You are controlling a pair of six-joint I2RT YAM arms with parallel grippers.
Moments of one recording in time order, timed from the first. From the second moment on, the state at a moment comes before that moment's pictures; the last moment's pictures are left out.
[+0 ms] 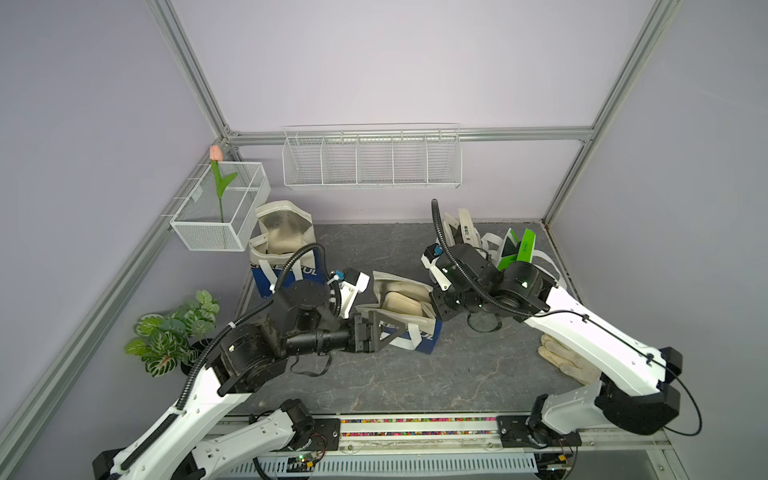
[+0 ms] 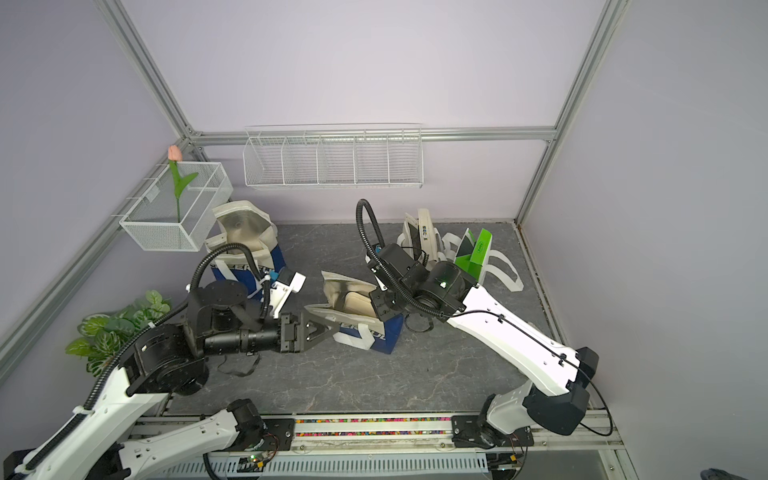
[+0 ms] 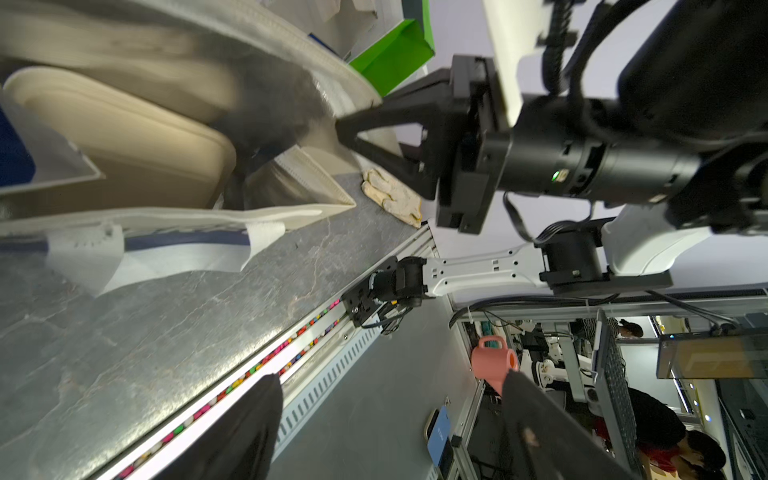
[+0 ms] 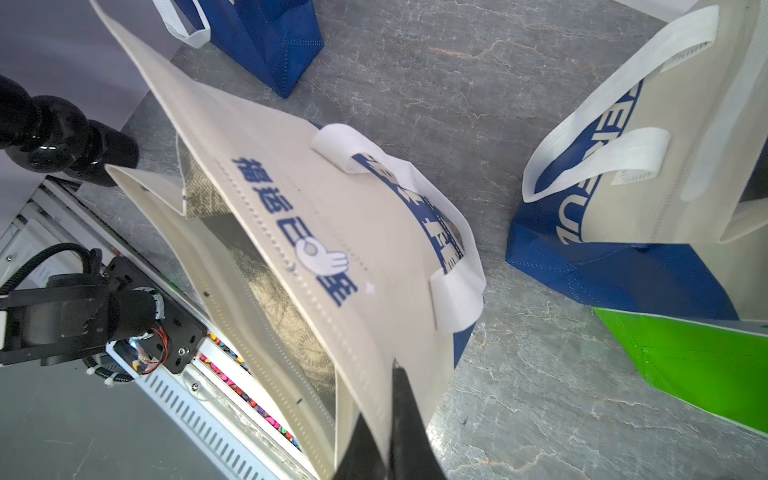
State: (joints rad) left arm -0.93 0.82 1.20 -0.88 0.38 -0.88; right arm 0.99 1.44 1.68 -1.16 0.14 0.39
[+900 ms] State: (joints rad) left arm -0.94 0.92 1.00 -0.74 0.25 -1.17; right arm 1.07 1.38 1.63 -1.13 0.13 0.42
